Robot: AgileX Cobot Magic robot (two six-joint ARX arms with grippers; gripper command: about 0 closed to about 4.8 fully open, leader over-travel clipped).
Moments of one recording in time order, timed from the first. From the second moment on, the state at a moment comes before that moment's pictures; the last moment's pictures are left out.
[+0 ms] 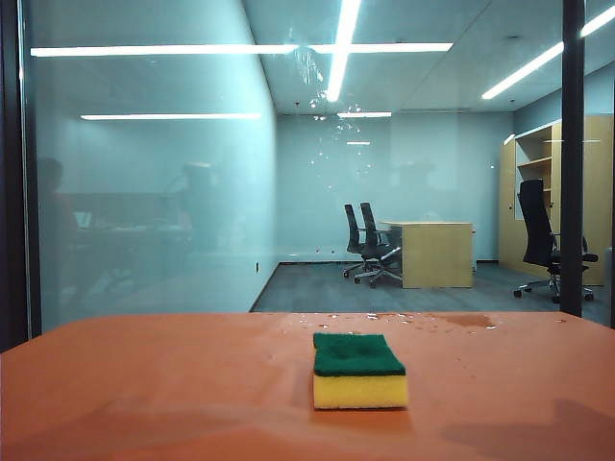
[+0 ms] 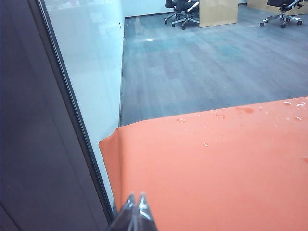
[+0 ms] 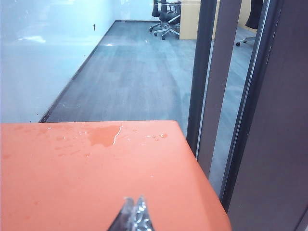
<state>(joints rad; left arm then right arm) 0.01 0.00 0.01 -0.06 0.09 0.14 0.05 0.00 0.01 -0.04 0.08 -0.01</state>
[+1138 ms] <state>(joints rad) 0.01 0.00 0.01 -0.06 0.09 0.13 0.05 0.00 0.01 -0.04 0.08 -0.01</state>
